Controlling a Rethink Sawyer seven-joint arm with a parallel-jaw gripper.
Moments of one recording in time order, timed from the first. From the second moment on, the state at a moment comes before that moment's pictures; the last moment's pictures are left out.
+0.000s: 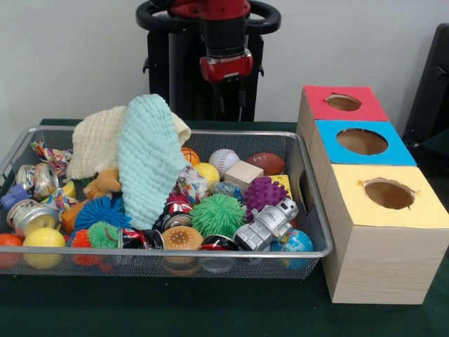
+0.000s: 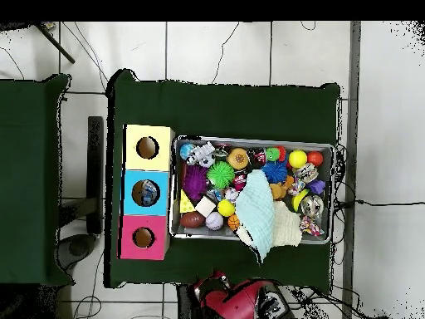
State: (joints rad) arm -0.27 -0.53 -0.10 2.19 -0.94 -0.30 1.93
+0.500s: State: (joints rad) arm -0.25 -0.53 -0.15 2.19 -0.89 -0.43 1.93
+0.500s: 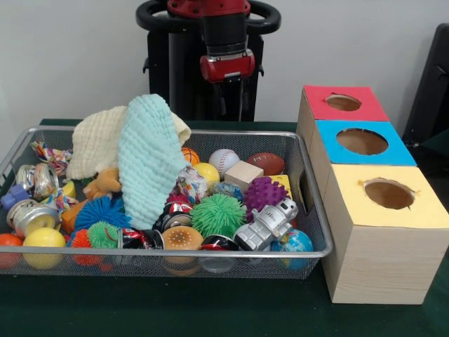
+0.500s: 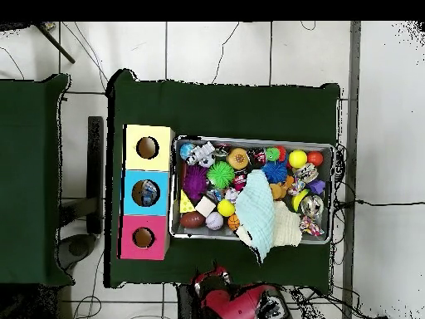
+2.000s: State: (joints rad) arm -0.18 -0.32 -0.21 2.06 -0.75 -0.55 1.93
